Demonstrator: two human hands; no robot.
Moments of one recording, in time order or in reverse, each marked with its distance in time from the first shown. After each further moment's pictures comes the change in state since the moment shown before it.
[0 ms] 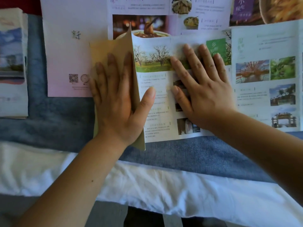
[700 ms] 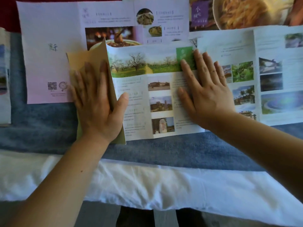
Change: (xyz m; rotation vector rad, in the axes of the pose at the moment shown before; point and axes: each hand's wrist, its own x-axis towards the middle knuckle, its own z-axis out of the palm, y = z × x) left_hand -0.002 0.009 0.010 0.097 0.042 -0.013; right_hand -0.041 0.055 -0.019 0.052 -0.096 0.165
